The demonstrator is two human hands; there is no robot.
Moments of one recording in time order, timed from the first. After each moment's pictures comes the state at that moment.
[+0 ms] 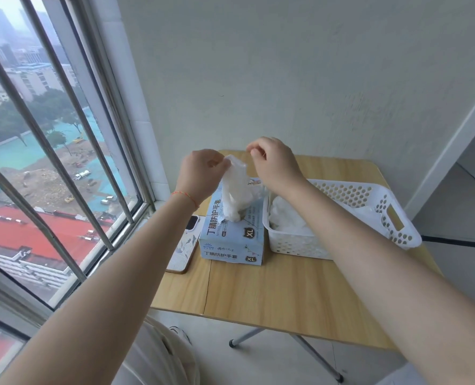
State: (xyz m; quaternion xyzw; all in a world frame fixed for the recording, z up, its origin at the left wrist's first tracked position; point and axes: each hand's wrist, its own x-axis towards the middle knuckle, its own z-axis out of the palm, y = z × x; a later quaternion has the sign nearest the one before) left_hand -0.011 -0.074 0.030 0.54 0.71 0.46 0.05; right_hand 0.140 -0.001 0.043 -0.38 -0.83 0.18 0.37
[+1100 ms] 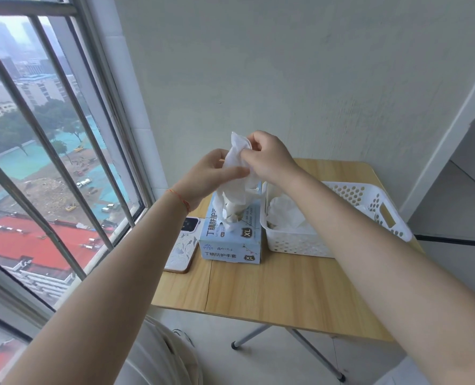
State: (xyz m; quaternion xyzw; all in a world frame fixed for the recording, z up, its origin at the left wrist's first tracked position) left_hand 0.005 -0.100 0.057 0.55 0.57 0.48 0.38; right_hand 0.144 -0.030 0.078 -0.37 -0.78 0.35 0.37
